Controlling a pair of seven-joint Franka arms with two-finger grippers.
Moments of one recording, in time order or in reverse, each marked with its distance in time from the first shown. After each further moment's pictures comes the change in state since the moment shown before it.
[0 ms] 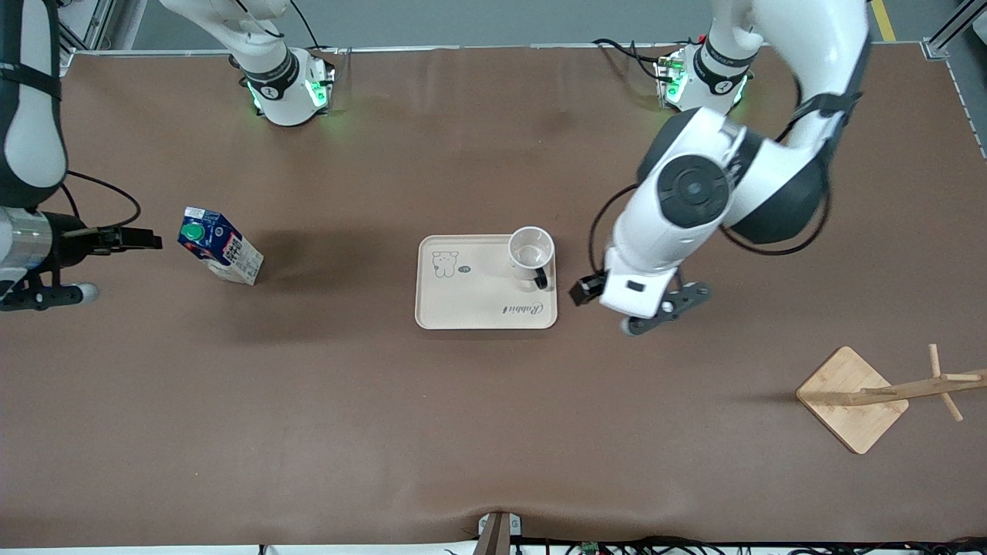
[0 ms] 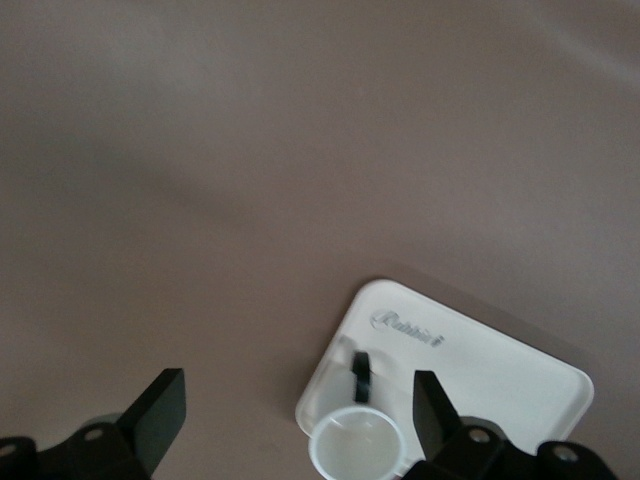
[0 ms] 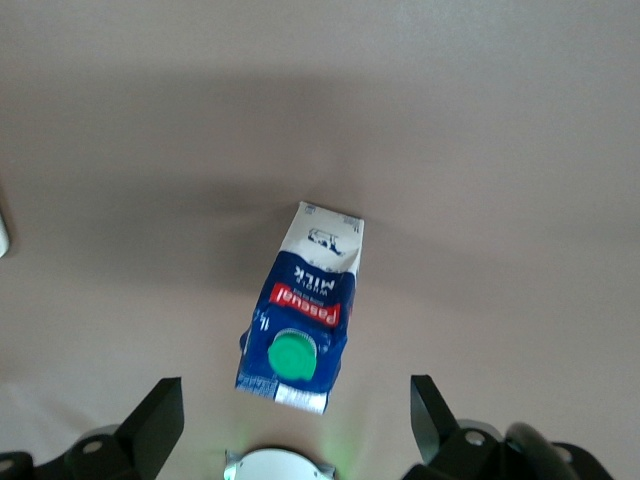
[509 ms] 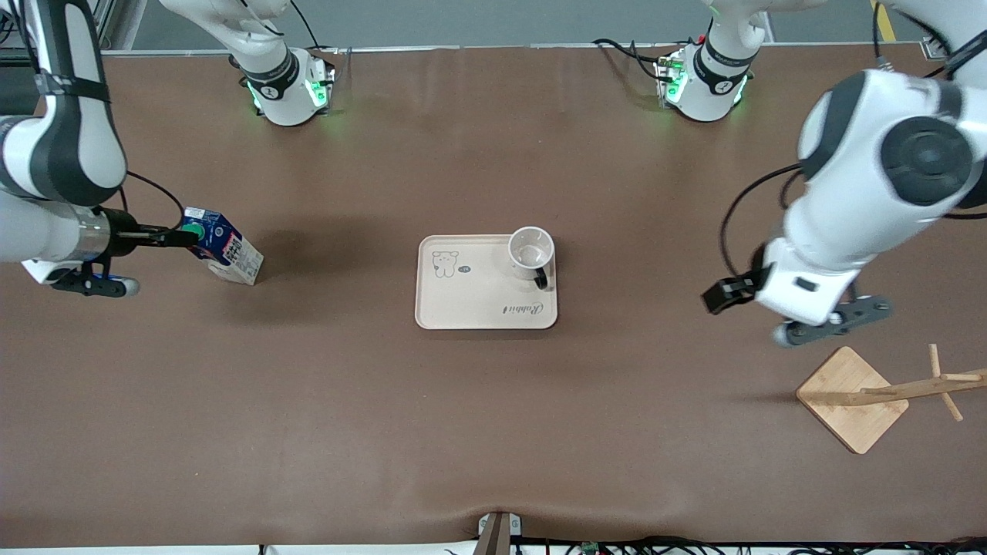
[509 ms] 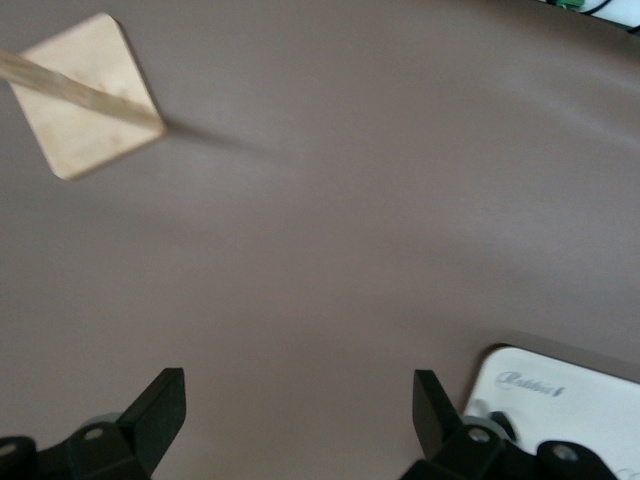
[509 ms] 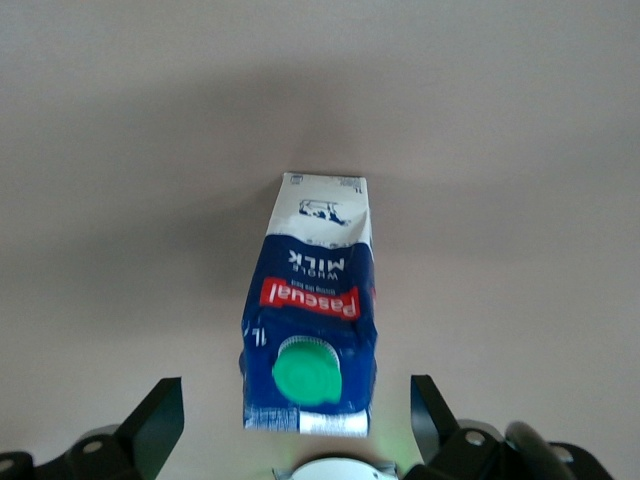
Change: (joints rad) left arm 0.244 -0.126 0.006 -0.001 0.030 -0.087 0.414; right arm 0.012 -0.069 0.009 -0.263 -0.006 0.158 0.236
